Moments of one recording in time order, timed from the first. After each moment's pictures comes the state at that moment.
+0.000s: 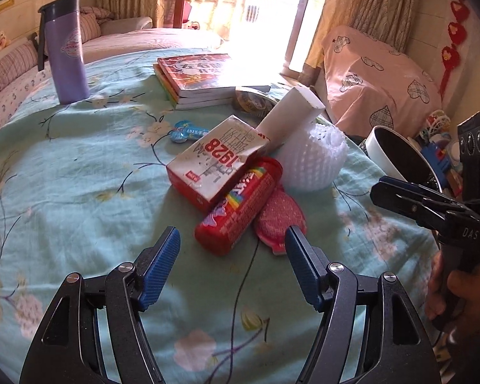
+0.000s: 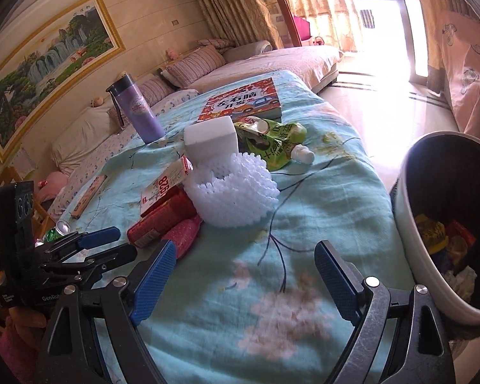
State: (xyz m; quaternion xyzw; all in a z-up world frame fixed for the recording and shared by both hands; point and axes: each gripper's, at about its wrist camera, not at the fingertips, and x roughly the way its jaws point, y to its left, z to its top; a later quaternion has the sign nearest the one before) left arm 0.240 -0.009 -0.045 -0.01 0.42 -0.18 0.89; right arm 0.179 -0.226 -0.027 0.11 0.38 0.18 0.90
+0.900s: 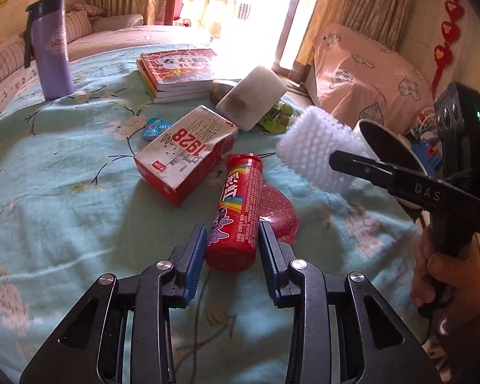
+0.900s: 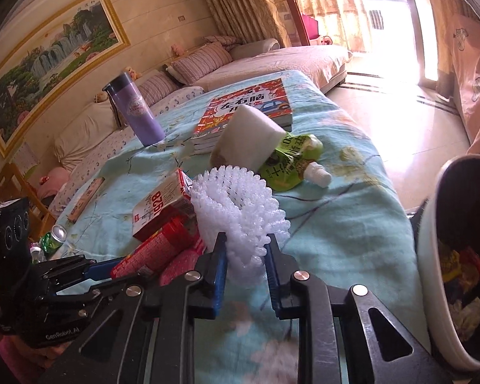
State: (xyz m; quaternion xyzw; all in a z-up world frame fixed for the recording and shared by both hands) left arm 0.226 -0.028 -0.047 -0.02 0.42 -0.19 0.89; right arm 0.192 -0.228 -0.025 0.10 0.38 0.18 0.90
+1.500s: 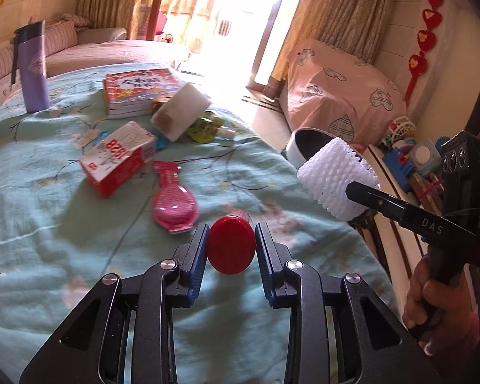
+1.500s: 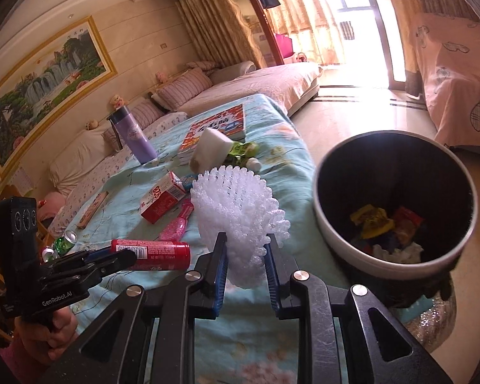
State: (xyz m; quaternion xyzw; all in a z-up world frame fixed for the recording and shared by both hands) left arm 0.170 -0.080 -0.016 -0.04 0.38 -0.24 0.89; right arm 0.106 -0.301 0.002 0.13 0.34 0.13 0.92
